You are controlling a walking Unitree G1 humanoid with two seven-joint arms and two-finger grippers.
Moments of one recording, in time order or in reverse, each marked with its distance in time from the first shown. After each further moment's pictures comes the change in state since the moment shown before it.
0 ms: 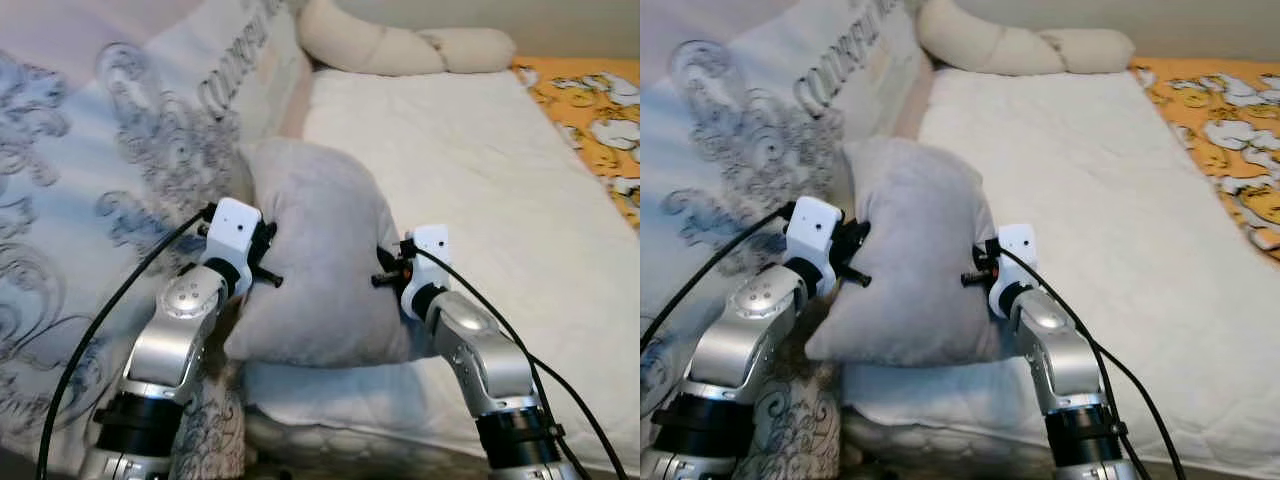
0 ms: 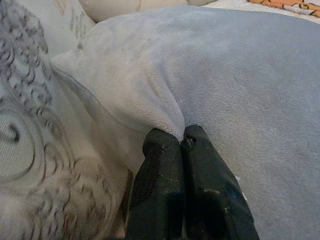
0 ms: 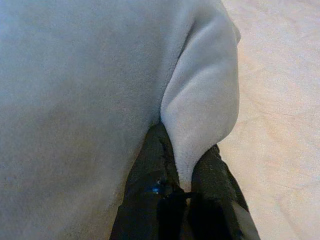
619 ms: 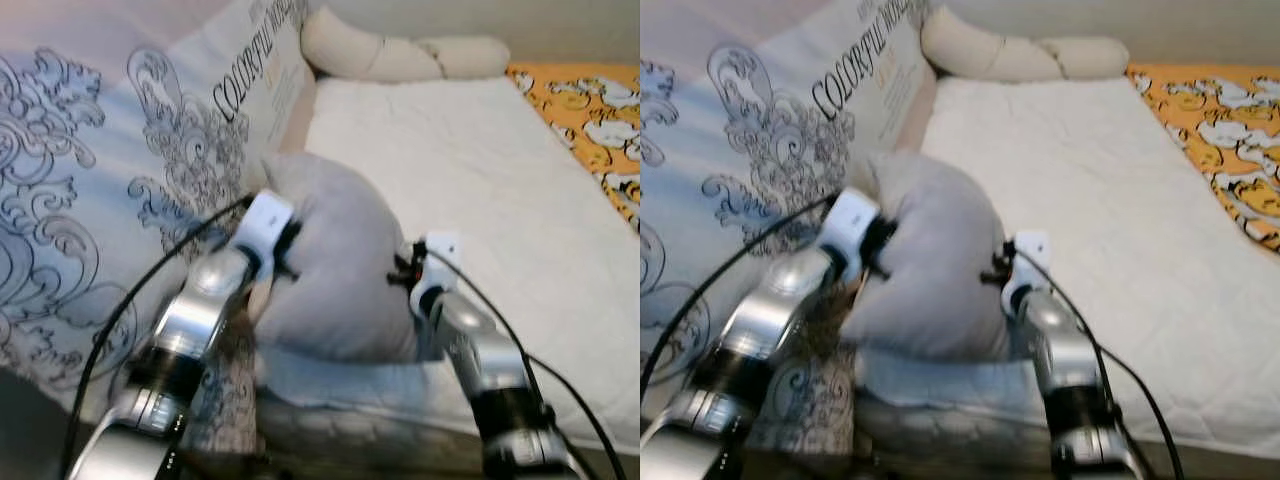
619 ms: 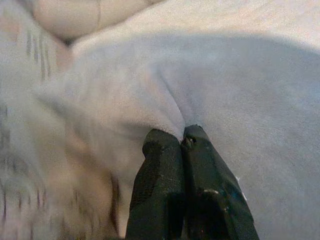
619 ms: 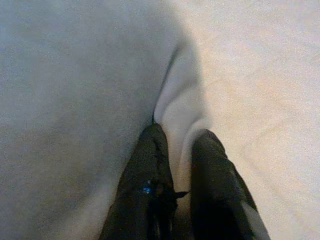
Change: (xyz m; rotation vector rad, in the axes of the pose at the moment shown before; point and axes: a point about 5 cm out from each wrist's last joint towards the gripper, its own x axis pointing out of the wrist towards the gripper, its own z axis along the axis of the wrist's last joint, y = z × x) left arm 0.047 -0.004 0.010 0.171 0.015 -0.144; right arm 0.022 -0.030 -0.019 0.075 0.059 -0.178
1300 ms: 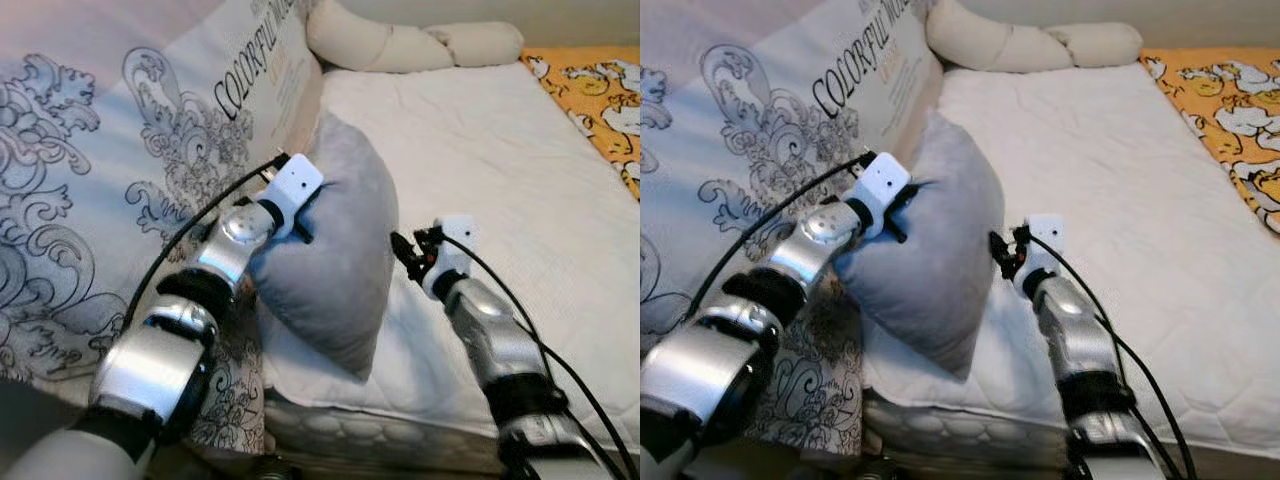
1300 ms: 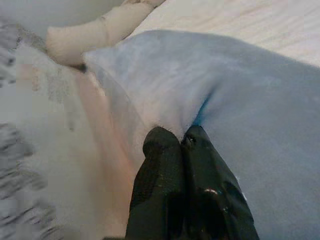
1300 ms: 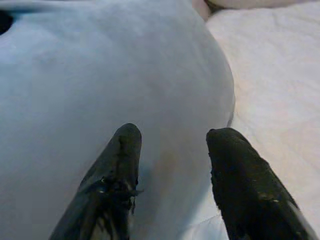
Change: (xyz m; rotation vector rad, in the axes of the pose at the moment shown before) left arm 0.034 0.029 0.021 0.215 0.013 0.049; right arm -0.007 -0.014 0.019 -0.049 -0.184 0.192
